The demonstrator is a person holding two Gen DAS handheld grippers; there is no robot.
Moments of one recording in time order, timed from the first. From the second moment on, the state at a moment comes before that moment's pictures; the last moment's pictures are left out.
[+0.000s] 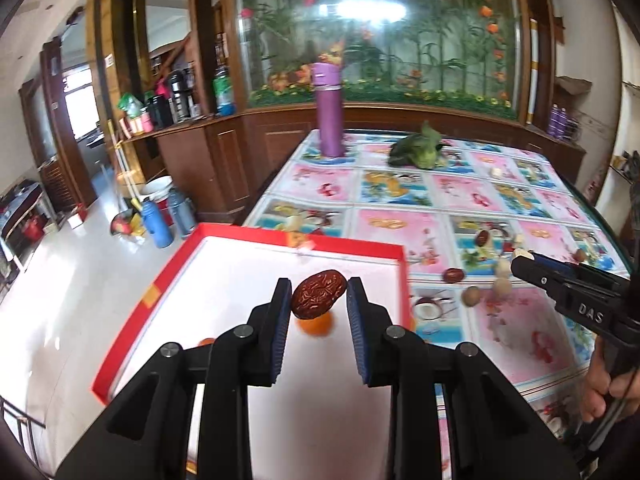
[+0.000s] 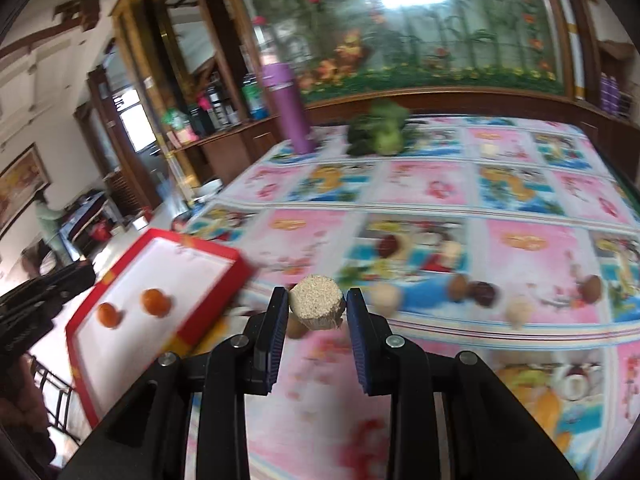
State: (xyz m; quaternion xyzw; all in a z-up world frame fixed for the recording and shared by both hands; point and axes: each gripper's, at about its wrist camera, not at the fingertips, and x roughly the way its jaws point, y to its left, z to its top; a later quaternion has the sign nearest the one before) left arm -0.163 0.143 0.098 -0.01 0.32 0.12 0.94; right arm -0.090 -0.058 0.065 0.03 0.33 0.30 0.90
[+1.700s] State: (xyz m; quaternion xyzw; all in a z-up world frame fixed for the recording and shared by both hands) left arm -0.177 0.206 0.062 0.03 0.34 0.23 0.91; right arm -0.123 0.092 0.031 -0.06 0.41 0.38 0.83
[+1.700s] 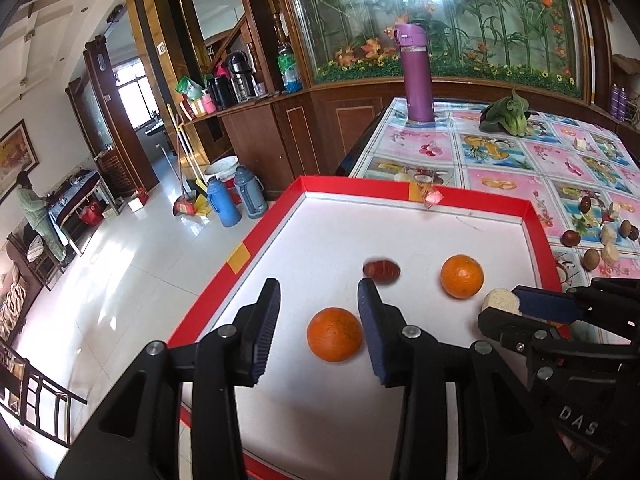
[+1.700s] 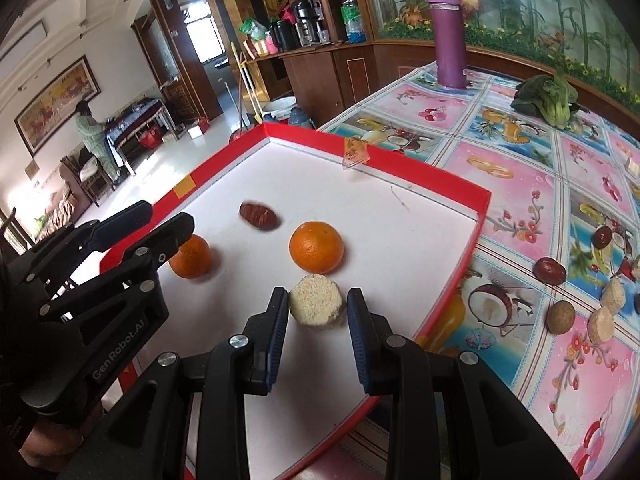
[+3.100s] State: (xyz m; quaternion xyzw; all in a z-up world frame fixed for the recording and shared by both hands) left arm -0.136 0.050 0.063 0.06 0.39 0.02 0.92; right arm -0.062 -0.223 0.044 0.10 0.37 0.17 0.91
